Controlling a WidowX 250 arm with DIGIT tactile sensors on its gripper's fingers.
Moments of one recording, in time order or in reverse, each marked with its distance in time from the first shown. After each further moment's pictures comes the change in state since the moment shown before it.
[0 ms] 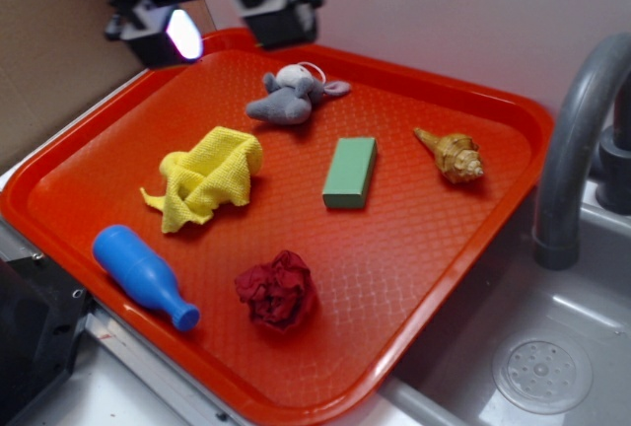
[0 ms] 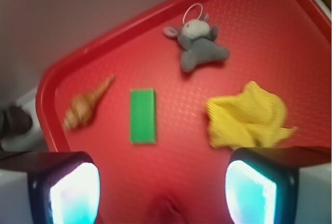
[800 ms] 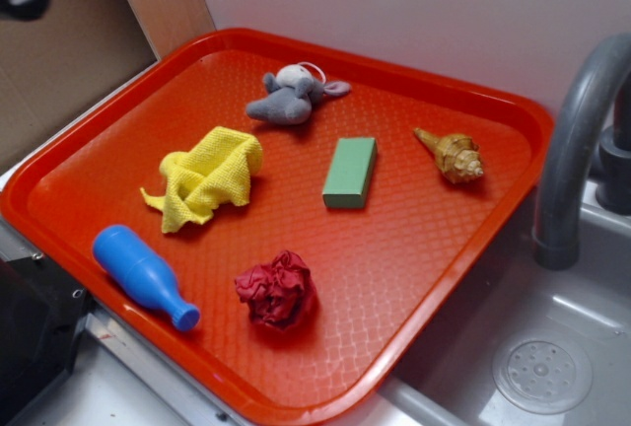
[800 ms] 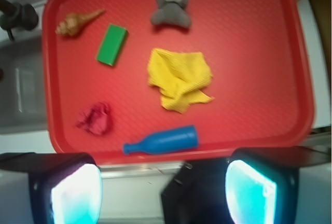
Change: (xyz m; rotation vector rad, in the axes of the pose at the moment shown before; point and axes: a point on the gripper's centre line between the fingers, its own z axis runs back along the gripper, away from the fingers) arm -0.017 0.093 0.076 -0.043 0.199 -0.433
